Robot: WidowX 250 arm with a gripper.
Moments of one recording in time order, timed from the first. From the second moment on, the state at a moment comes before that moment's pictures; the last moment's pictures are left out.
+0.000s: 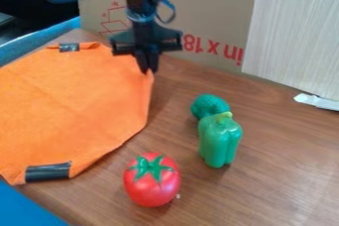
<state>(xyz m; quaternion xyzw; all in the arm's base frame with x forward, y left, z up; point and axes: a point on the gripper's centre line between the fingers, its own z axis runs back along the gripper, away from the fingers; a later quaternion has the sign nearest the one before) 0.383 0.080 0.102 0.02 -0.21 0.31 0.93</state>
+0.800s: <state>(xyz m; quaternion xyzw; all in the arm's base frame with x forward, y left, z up) 0.317 0.157 0.166 -0.10 -0.21 0.35 0.91</state>
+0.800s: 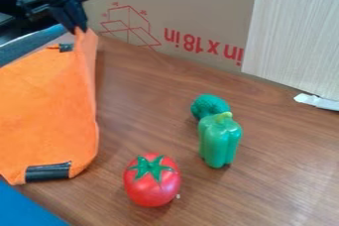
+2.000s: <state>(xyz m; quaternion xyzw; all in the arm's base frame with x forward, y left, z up) 0.234 0.249 0.173 -0.02 -0.24 0.32 0.92</state>
